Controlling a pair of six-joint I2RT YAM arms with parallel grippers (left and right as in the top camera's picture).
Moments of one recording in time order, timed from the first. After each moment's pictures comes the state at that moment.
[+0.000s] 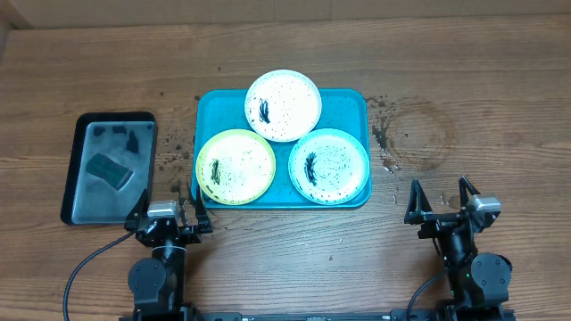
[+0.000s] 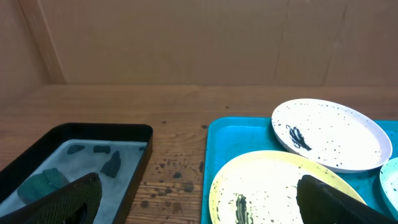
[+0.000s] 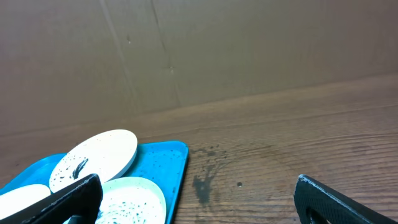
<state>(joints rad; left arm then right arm) 0.08 0.02 0.01 -0.08 0.01 0.00 0.09 0.01 0.02 -0.03 -0.03 0.23</state>
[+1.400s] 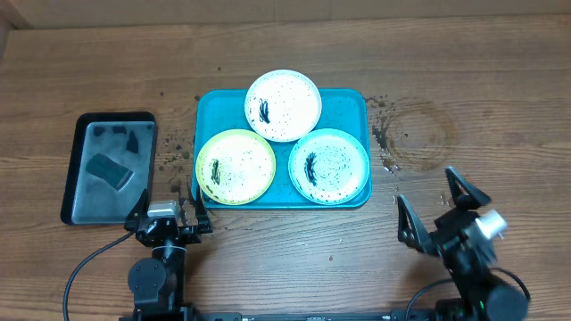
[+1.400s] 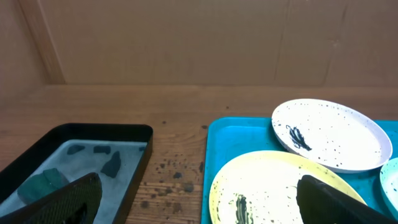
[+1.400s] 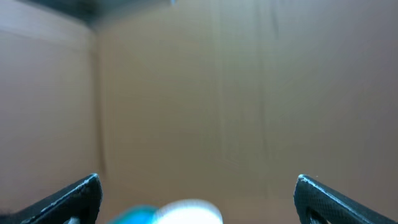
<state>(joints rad) 0.08 0.02 0.01 -0.08 0.01 0.01 0.09 0.01 0.02 0.44 -0.38 0.25</state>
